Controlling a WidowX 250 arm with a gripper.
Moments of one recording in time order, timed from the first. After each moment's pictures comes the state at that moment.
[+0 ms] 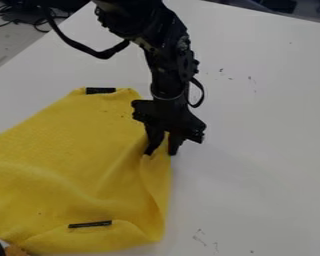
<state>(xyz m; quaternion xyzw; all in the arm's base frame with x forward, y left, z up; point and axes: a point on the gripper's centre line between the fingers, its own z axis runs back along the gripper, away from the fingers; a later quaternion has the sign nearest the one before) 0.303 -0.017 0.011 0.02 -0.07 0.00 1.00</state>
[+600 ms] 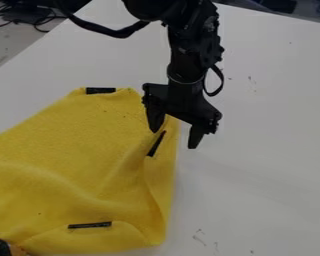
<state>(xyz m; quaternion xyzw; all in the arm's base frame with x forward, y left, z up) 0.305 -0.030 0.044 0.06 -0.08 -0.01 1.00</state>
